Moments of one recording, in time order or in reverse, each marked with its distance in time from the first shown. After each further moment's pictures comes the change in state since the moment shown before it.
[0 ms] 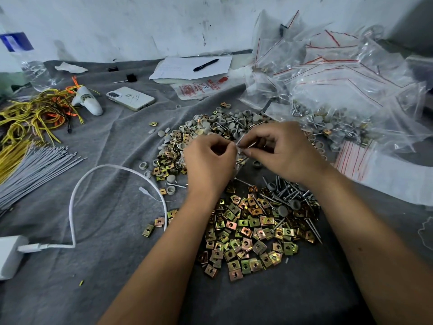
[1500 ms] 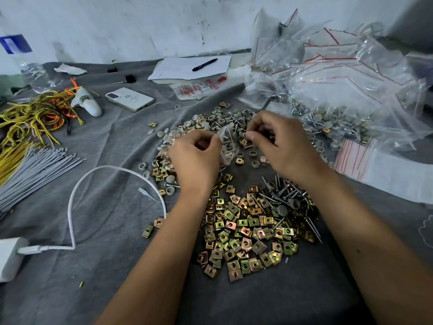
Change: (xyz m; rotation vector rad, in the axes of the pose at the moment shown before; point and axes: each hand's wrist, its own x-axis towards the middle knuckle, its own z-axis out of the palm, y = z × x) left_hand 0.006 -0.002 -0.007 -0.087 0.156 -0.117; right_hand 0.003 -0.004 0.005 -0.039 0.144 0.048
